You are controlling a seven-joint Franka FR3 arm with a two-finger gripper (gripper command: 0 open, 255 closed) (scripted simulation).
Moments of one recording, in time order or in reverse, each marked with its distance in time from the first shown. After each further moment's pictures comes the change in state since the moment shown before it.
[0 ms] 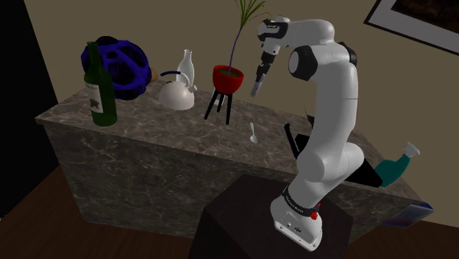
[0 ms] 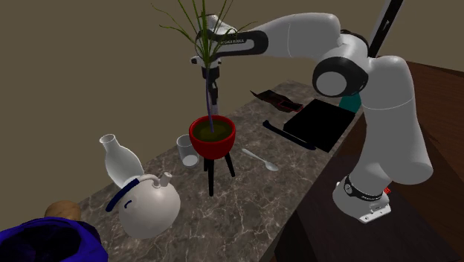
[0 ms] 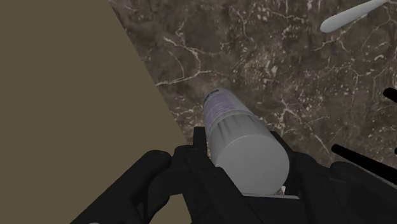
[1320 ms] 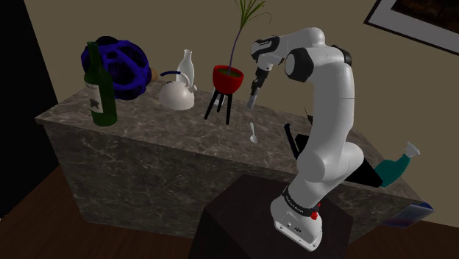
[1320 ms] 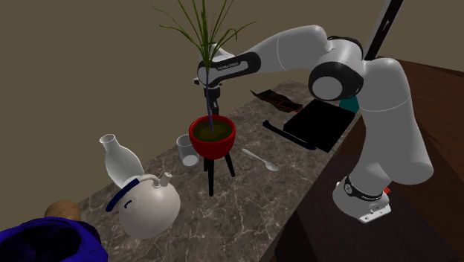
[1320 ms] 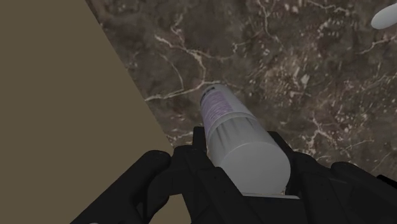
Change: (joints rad) arm 0.014 0.041 0.013 -0.180 0.022 0.216 -0.024
